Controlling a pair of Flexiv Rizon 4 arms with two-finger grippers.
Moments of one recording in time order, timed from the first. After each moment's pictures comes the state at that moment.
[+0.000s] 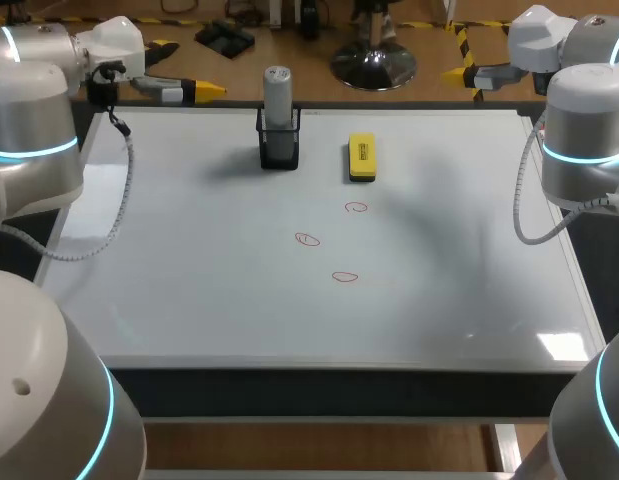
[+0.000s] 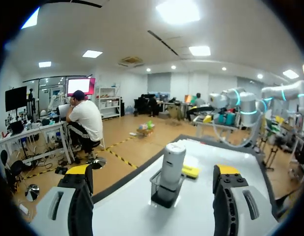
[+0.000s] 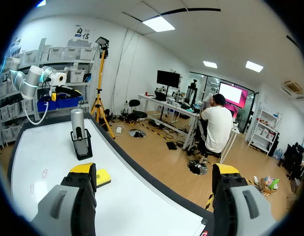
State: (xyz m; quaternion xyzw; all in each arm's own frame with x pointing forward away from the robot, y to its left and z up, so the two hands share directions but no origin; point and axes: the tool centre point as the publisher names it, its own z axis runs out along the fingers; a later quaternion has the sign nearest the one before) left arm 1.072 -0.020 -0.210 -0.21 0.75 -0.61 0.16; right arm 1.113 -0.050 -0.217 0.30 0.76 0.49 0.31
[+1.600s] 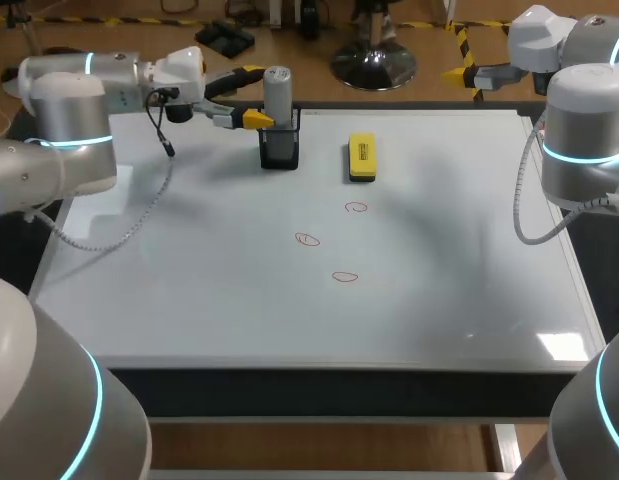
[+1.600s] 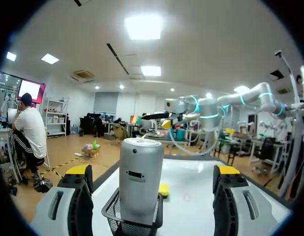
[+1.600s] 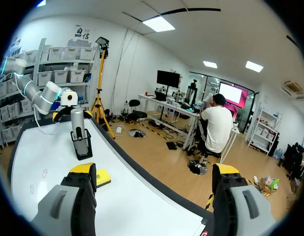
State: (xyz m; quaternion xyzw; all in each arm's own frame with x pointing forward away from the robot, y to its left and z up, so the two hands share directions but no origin) left arm 1.074 -0.139 -0.265 -0.05 0.70 -0.72 -0.01; right arm 1.113 -0.050 -0.217 0.30 0.76 0.49 0.31
